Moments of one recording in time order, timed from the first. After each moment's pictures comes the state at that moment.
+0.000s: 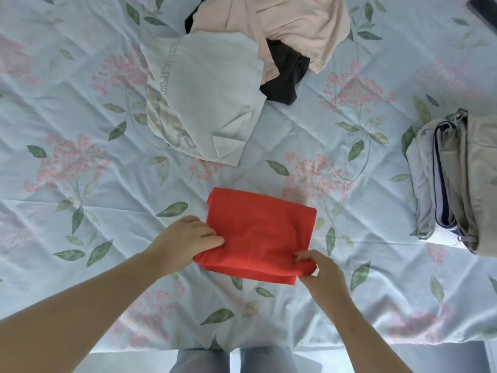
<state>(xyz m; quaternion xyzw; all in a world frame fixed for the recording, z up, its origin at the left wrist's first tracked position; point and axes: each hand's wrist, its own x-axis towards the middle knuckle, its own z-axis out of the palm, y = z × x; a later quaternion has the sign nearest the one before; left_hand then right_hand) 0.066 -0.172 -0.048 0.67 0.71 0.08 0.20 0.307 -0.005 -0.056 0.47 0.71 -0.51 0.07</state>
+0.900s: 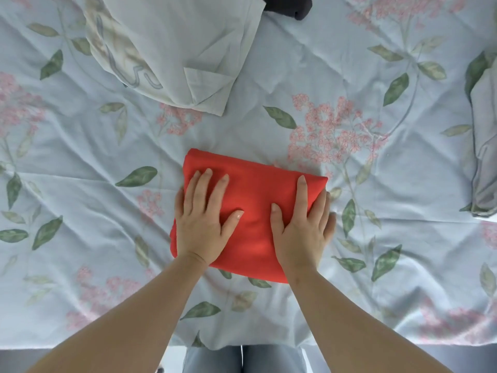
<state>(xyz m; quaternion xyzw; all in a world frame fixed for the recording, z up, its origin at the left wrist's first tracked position) 0.151 -0.142 -0.171 0.36 0.92 0.15 0.07 0.263 -0.029 -0.164 0.52 0.81 -0.27 0.05</state>
